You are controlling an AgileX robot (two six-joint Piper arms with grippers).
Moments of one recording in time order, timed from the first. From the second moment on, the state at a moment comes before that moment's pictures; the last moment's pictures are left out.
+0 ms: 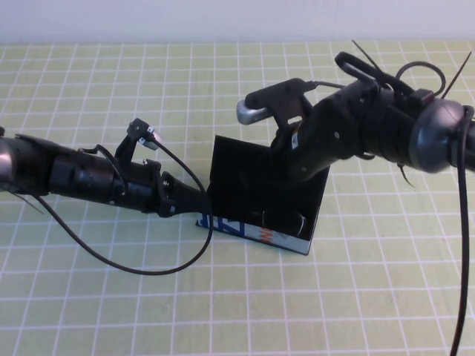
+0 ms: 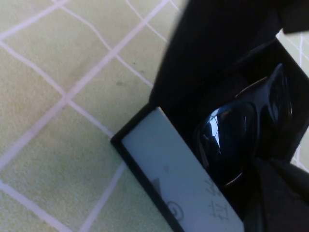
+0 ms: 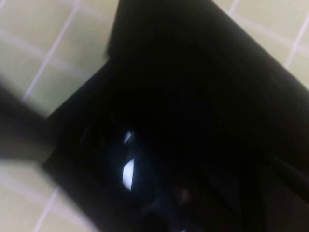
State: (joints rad) right arm 0.62 1.94 -1.49 -0.04 0.59 0.17; left arm -0.11 2.10 -1.23 -1.35 1.10 1.66
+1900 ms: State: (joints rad) right arm 0.59 1.98 -1.74 0.33 1.16 -0.57; left arm -0.11 2.10 -1.30 -1.25 1.16 1.55
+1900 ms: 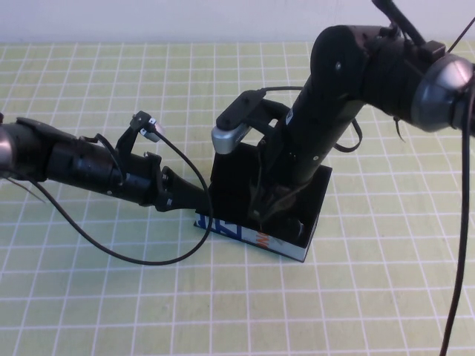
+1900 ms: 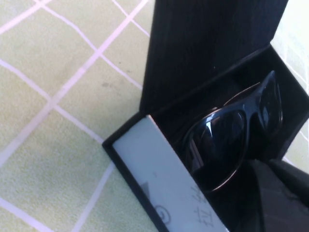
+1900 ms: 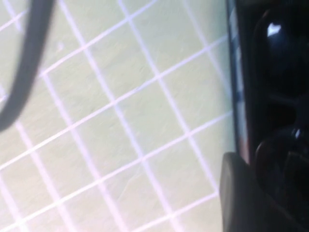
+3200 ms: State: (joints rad) right arm 0.59 2.13 -1.73 0.23 0.94 -0.71; left arm -0.11 2.10 -1.30 -1.23 1.13 1.55
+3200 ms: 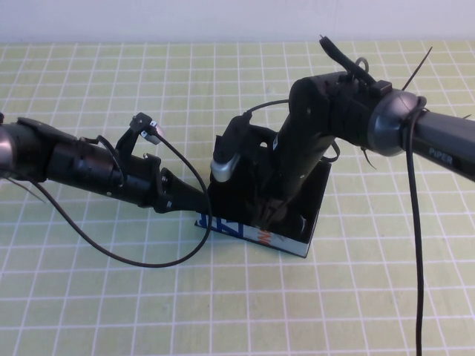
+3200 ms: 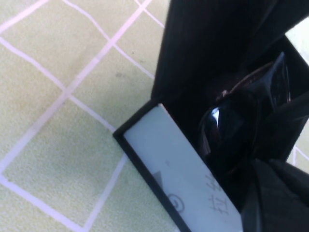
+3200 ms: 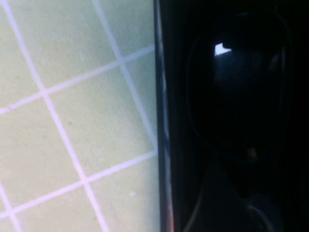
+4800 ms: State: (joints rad) right arm 0.57 1.80 -1.80 0.13 1.22 -0.31; left arm -0.11 1.77 -1.30 -1.19 1.07 1.47
